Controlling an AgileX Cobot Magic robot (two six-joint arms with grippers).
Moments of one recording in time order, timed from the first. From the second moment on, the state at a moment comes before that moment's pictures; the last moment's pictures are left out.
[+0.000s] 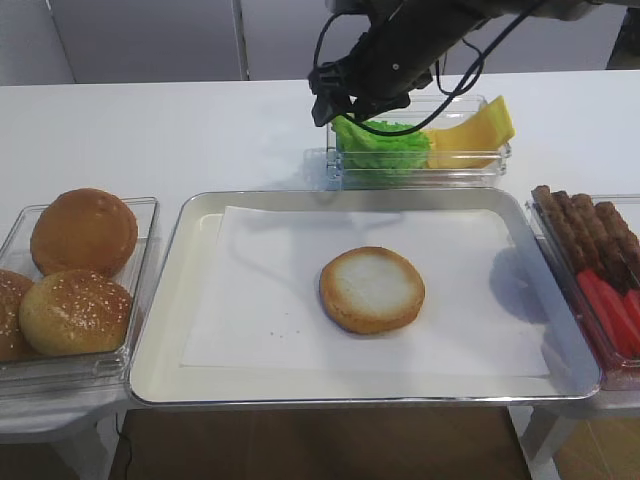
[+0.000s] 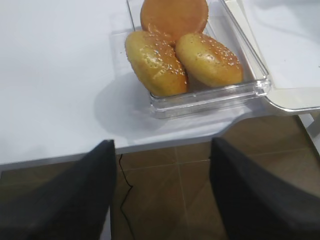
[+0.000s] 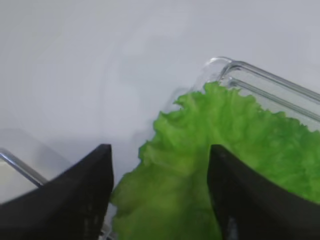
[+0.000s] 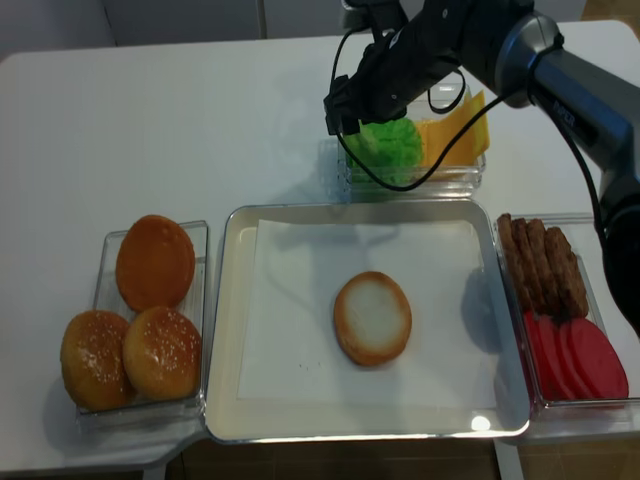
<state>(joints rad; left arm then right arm) -0.05 -0.02 -0.49 0.00 1.19 -0.07 0.37 2.14 -1.85 0.51 0.76 -0.36</state>
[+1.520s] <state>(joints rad) -0.05 -0.02 -0.49 0.00 1.19 -0.07 0.37 1.98 -1.85 0.40 0.91 -0.31</state>
